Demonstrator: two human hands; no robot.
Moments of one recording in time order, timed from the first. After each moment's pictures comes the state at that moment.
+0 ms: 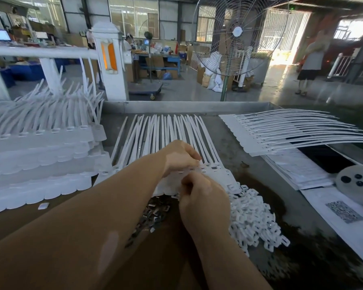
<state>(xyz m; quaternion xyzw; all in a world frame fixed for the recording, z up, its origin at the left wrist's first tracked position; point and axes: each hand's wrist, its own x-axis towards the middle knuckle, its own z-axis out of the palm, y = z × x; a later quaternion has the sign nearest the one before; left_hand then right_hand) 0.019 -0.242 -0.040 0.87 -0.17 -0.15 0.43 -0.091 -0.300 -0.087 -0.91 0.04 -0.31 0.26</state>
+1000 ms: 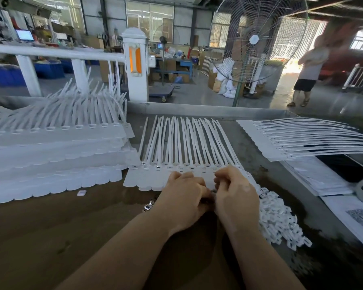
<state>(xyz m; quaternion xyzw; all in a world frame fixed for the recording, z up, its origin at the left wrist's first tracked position) -0.060 -0.187 -0.080 0.92 -0.37 0.09 0.14 -0.090 -0.304 -0.085 -0.89 0.11 -0.30 0.34</state>
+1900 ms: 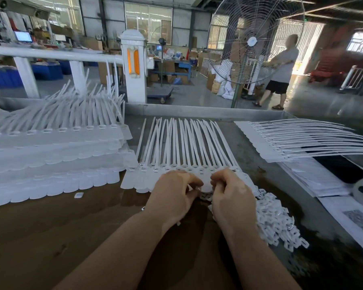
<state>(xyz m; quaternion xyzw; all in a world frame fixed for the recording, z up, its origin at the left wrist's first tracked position) -0.051 -0.182 -0.084 0.91 -0.25 0.11 0.31 -0.092 -0.304 -0.085 -0.89 0.09 -0.28 0.33</state>
